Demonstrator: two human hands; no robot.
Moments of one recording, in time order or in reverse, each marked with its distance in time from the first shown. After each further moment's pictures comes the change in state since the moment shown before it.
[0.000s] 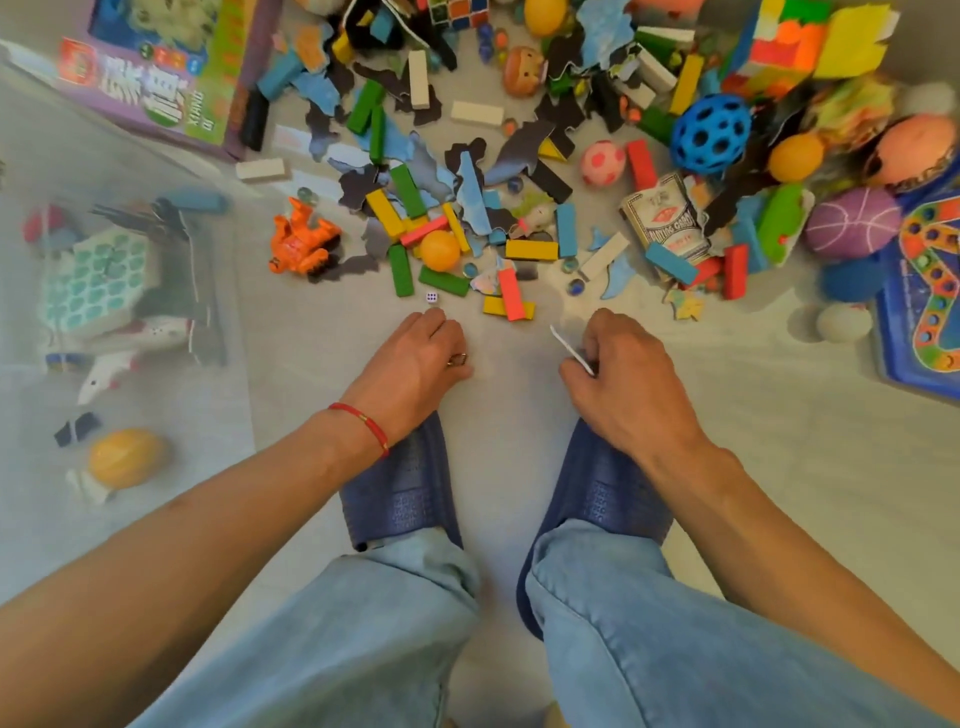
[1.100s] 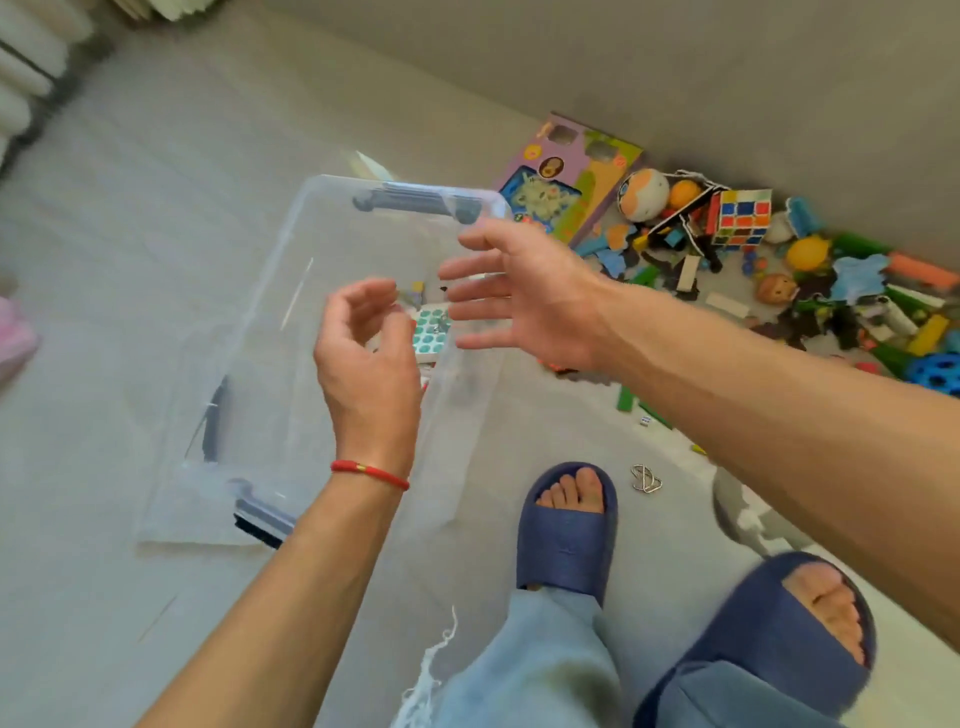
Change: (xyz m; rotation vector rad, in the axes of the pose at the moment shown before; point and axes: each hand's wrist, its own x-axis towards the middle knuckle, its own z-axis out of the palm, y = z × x) left_hand -0.147 0.015 -0.224 -0.782 1.346 -0.744; right_hand 0.012 -0.339 -0.047 0.972 -0.922 -0.021
